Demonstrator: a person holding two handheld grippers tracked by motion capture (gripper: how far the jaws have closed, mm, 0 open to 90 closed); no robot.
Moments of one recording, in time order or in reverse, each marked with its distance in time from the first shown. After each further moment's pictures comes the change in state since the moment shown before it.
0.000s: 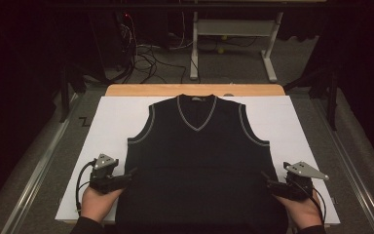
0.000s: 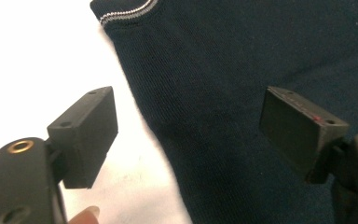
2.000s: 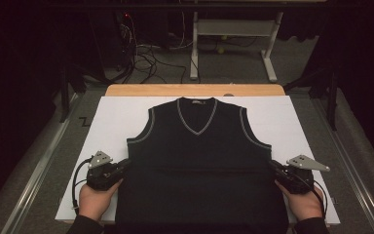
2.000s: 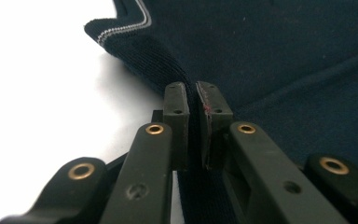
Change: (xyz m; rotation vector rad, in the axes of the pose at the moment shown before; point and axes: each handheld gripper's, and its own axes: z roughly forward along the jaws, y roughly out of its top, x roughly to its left) left arm 0.000 0.009 -0.016 -0.073 -0.087 0.041; right arm -0.007 0.016 0.001 0.014 0.037 -0.022
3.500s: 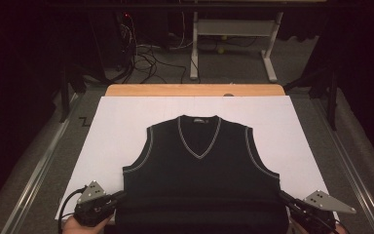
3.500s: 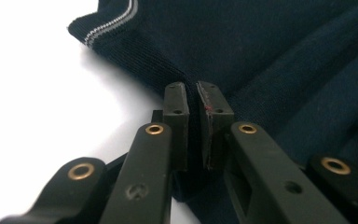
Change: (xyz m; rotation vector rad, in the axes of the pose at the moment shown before) left arm -0.030 -0.055 -0.047 0.142 -0.091 0.077; right arm 0.020 -0.055 -0.072 0.025 0.082 -0.055
